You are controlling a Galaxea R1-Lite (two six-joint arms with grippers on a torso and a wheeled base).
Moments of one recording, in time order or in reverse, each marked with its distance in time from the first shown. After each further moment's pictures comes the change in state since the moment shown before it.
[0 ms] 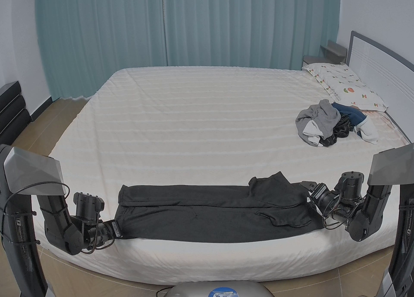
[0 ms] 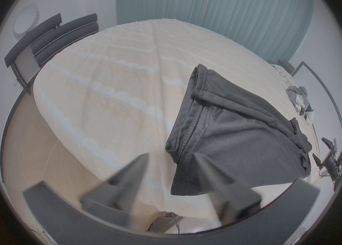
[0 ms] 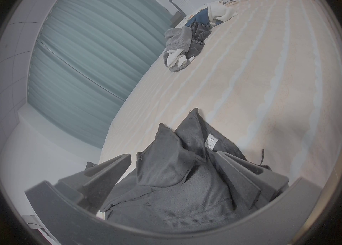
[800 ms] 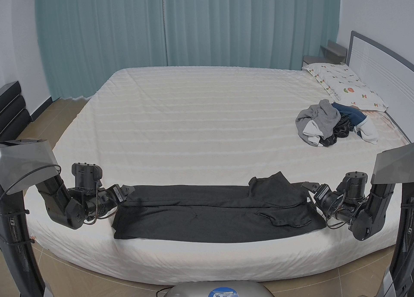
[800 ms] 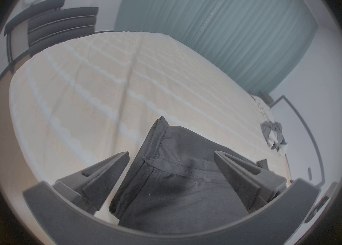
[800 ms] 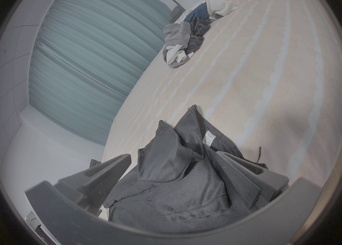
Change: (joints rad) left arm 0.031 -0.058 -0.266 0.103 -0.154 -0.147; right arm -0.038 -0.009 0.015 0.009 0.082 0.001
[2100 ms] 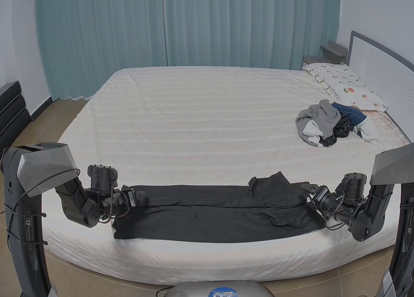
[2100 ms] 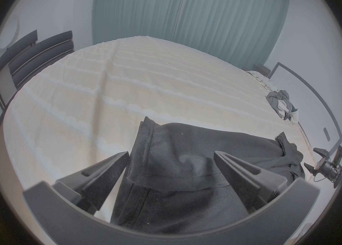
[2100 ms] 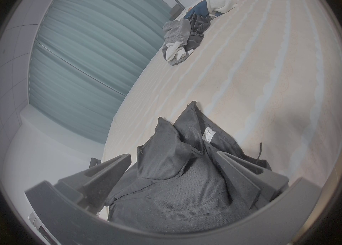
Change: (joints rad) left arm -0.043 0.141 -0.150 0.025 0.049 0.259; right arm 0.008 0.008 0.003 0.000 0.008 0.000
